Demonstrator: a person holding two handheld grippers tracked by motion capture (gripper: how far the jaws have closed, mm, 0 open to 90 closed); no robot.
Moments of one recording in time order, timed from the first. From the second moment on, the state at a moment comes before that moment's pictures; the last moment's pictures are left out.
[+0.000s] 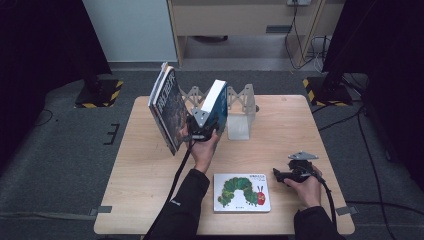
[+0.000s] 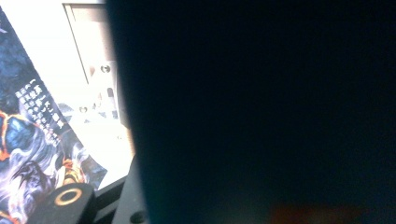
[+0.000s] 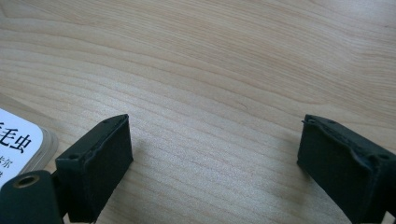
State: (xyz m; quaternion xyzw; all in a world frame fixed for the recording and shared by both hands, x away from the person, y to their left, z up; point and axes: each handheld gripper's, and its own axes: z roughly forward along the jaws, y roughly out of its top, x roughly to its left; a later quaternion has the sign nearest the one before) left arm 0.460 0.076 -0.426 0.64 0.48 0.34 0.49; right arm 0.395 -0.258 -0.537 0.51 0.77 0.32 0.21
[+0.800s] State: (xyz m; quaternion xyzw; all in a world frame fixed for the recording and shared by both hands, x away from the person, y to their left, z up) left arm 0.445 0.083 -0.437 0.65 0.47 0.32 0.51; right arm 0.395 -0.258 -0.537 0.51 0.77 0.32 0.21
